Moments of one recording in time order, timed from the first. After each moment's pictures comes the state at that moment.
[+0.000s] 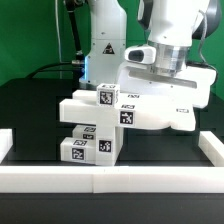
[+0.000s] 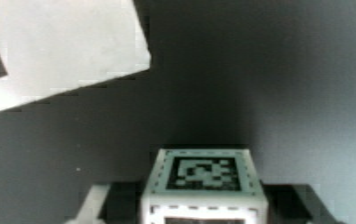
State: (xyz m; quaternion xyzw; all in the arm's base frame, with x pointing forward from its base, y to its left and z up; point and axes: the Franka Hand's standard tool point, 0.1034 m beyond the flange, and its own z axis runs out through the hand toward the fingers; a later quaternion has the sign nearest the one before) arm 0.388 0.089 0.012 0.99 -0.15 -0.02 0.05
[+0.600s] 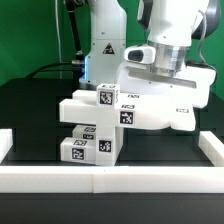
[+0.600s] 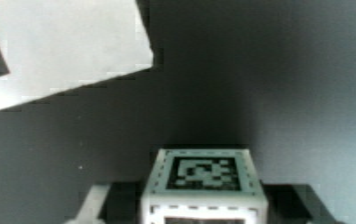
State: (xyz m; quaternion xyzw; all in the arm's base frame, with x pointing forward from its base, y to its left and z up) arm 0.389 0.086 0.014 0.99 -0.15 -0.02 0.05
